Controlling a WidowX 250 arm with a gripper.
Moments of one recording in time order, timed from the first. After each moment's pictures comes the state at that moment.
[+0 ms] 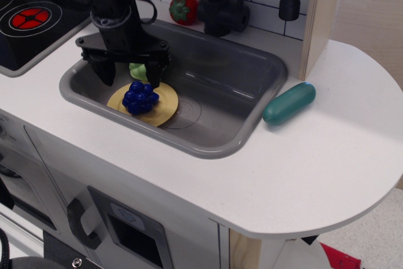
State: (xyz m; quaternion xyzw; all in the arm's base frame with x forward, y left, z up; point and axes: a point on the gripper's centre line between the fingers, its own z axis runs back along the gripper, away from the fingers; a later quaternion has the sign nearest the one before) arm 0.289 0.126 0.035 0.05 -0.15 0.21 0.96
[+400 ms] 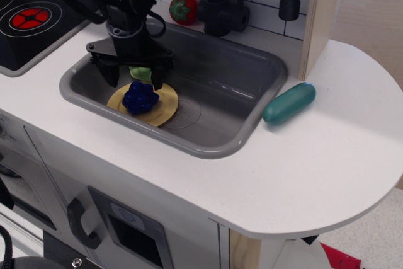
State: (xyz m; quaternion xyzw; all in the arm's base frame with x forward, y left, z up) arm 0.308 0.141 0.012 0.09 -0.16 0.23 0.96
